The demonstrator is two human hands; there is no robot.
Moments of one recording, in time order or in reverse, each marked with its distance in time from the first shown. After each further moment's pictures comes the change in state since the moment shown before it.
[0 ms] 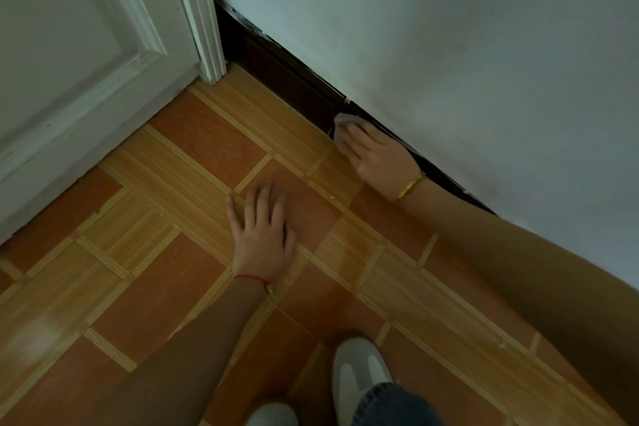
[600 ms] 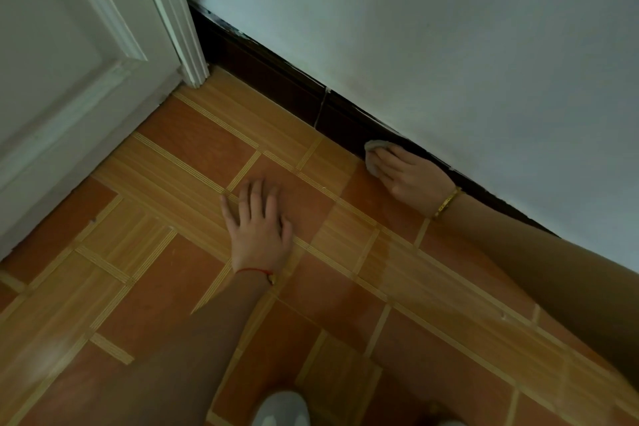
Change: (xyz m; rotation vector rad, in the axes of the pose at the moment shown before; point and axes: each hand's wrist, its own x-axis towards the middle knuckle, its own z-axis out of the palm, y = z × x) left_hand -0.002 0.006 -0.001 -0.044 -0.020 -0.058; right_hand -0.079 0.024 0.027 -0.353 -0.090 -0.136
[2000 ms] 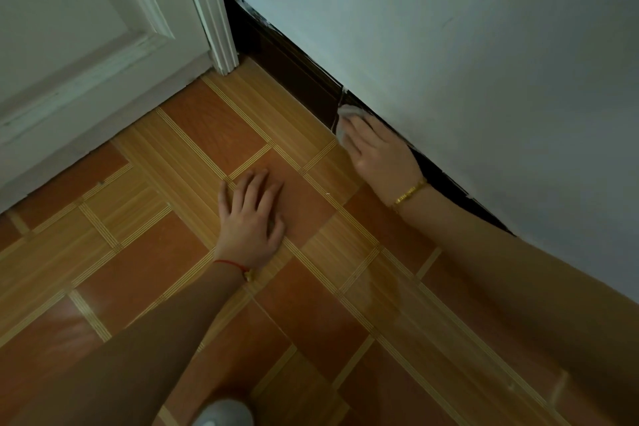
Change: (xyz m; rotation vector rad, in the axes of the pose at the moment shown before) left_hand 0.003 -0.004 0.001 -0.005 0.044 0.050; right_hand 0.072 0.003 -0.025 -0.040 0.244 0.098
